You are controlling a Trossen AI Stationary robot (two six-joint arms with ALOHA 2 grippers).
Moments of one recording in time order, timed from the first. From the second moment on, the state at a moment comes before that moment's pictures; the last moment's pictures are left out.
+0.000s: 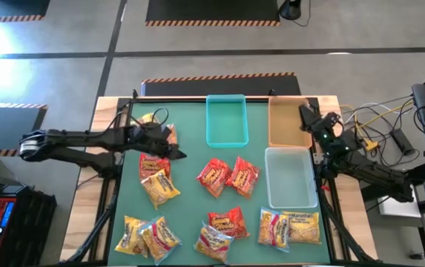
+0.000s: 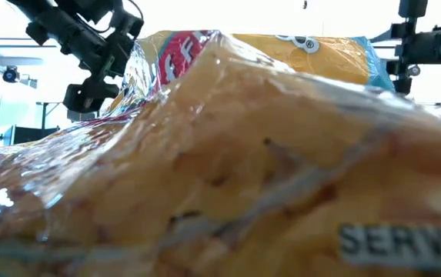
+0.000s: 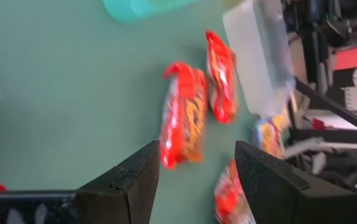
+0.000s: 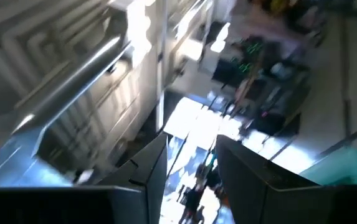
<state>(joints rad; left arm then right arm) 0.17 1.01 0.63 -0.27 0.17 -1.10 -0.47 0.12 0.08 0.40 0.35 1.08</state>
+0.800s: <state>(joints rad) 0.02 1.06 0.63 -0.32 0.05 -1.06 -0.40 0.90 0.63 -0.04 -0.10 0.87</state>
